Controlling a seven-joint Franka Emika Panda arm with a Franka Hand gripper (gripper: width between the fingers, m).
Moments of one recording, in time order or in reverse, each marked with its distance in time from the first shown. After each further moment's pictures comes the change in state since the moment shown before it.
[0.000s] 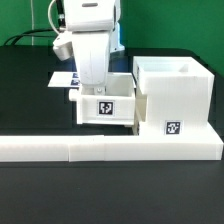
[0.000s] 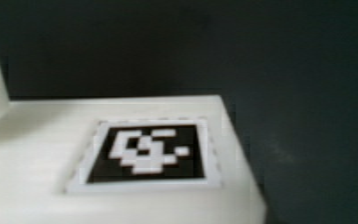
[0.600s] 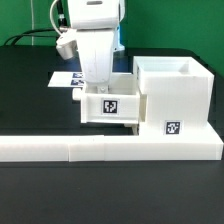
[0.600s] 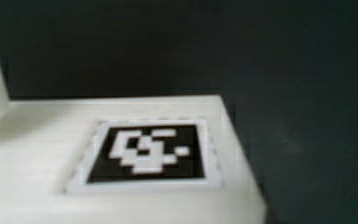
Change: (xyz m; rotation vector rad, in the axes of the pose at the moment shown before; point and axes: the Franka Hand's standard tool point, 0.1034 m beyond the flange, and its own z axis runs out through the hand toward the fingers) arm 0.007 0.003 -0.003 -0.005 -0.001 0.001
